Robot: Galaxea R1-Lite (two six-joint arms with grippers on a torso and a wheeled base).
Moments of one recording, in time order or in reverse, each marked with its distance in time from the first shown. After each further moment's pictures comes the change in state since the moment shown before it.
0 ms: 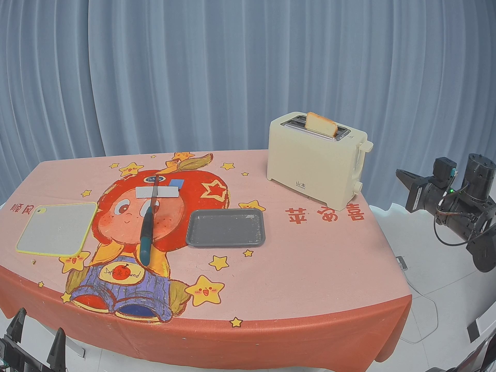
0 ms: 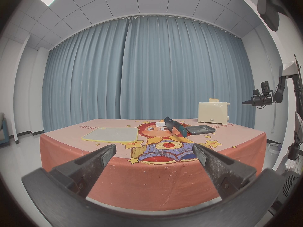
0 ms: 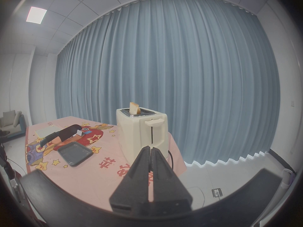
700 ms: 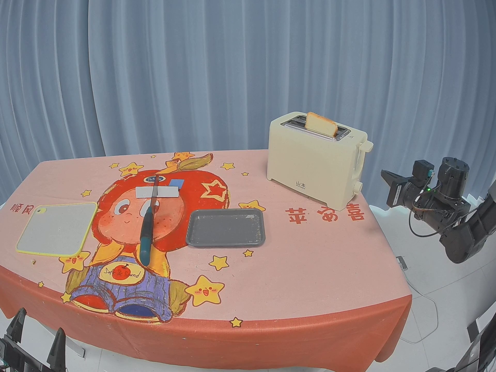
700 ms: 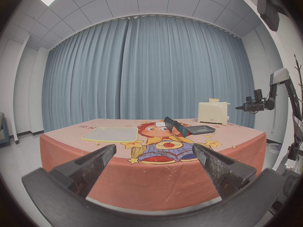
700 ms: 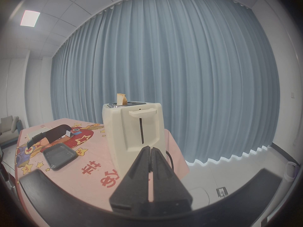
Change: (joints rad) left arm 0.000 0.000 0.000 0.000 0.000 0.000; right arm -0.030 0.263 -0.124 -0.147 0.006 0.043
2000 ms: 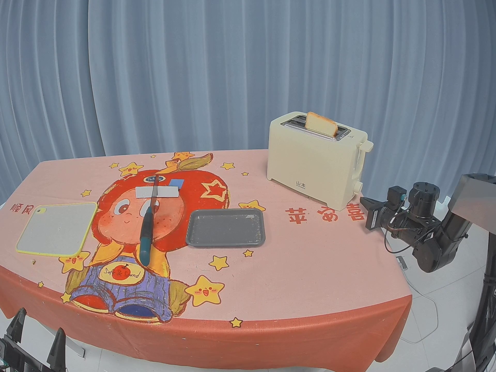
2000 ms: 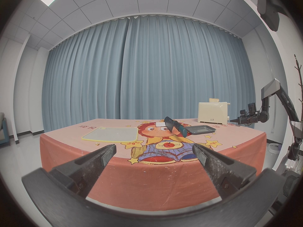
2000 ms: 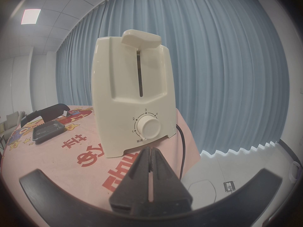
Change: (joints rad) left arm 0.000 0.000 0.000 0.000 0.000 0.000; right arm -0.004 0.310 -0.083 -0.126 0.080 -0.024
